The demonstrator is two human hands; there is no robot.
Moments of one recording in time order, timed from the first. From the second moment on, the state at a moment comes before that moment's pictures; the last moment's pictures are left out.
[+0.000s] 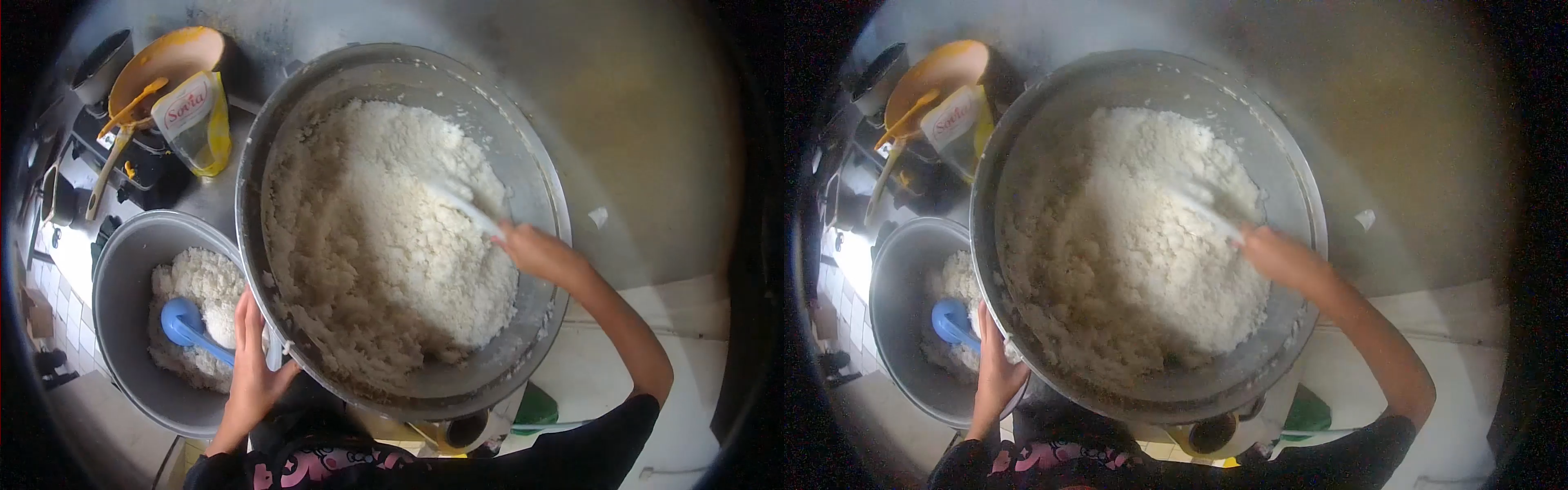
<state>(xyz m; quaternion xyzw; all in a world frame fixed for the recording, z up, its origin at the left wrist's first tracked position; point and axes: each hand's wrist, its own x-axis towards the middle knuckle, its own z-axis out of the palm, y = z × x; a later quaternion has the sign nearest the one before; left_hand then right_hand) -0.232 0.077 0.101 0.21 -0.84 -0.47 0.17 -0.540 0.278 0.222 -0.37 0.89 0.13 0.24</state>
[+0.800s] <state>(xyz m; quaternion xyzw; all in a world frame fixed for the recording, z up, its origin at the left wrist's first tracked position) -0.216 0.103 0.086 0.23 -0.81 -0.50 0.20 -0.603 0.312 0.222 -0.26 0.93 0.24 0.11</state>
